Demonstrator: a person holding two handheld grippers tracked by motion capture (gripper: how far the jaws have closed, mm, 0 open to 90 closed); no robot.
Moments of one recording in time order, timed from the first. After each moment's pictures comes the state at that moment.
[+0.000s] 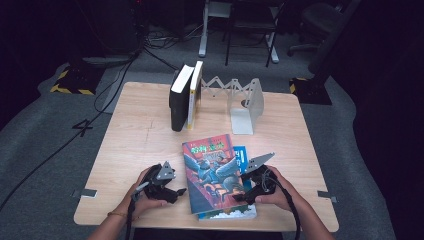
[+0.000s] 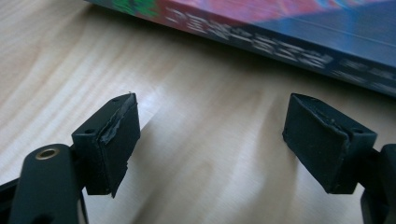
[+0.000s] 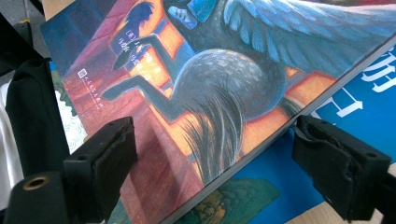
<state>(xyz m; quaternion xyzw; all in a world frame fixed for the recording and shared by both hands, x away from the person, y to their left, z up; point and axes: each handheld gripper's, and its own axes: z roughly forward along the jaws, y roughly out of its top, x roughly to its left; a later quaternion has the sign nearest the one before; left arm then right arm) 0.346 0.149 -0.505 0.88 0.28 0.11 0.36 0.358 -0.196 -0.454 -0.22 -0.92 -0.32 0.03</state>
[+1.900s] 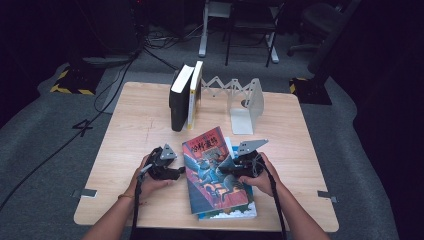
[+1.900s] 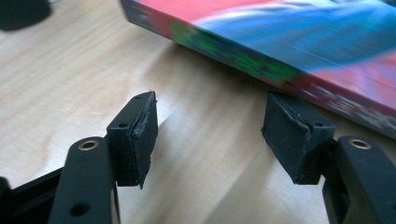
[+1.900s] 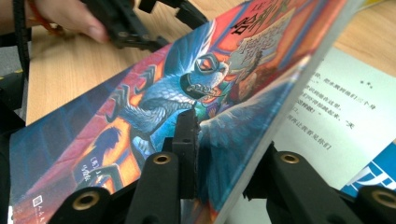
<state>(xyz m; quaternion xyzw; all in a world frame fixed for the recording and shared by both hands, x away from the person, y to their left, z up) 0.395 0.147 -0.503 0.86 0.34 0.14 0.36 0.395 -0.164 -0.442 -0.20 -0.88 -0.42 -0.03</state>
